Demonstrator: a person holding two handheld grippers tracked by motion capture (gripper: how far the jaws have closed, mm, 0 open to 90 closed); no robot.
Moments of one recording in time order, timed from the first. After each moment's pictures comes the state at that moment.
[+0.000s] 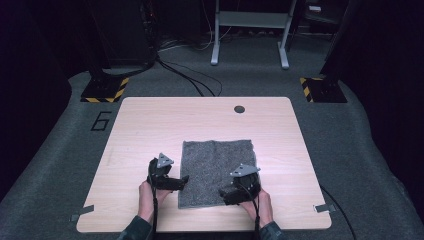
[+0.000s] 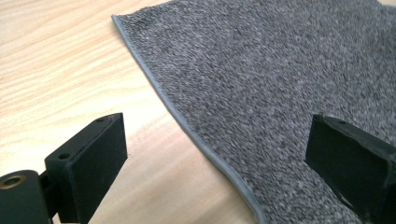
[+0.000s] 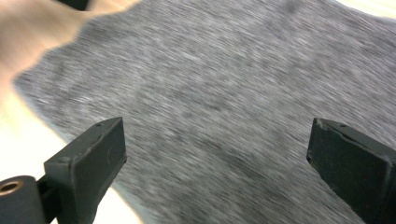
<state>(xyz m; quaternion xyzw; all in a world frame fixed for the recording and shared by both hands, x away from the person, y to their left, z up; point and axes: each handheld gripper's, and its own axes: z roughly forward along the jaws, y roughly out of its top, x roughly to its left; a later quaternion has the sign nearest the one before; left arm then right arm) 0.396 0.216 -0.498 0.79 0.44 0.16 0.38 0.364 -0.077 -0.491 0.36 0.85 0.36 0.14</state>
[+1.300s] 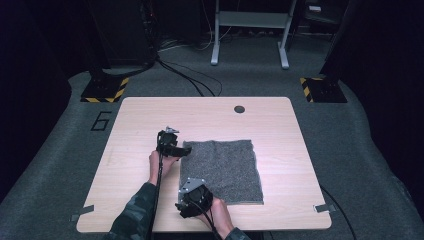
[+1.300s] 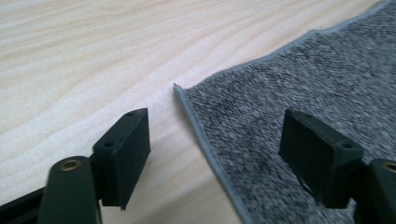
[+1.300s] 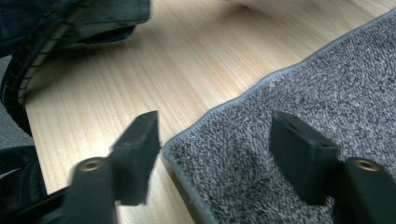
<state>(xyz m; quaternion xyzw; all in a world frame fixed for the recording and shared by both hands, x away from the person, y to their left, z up) 0.519 0.210 -0.512 0.79 0.48 0.14 0.36 0.336 0.053 -0.506 0.25 0.89 0.37 0.11</state>
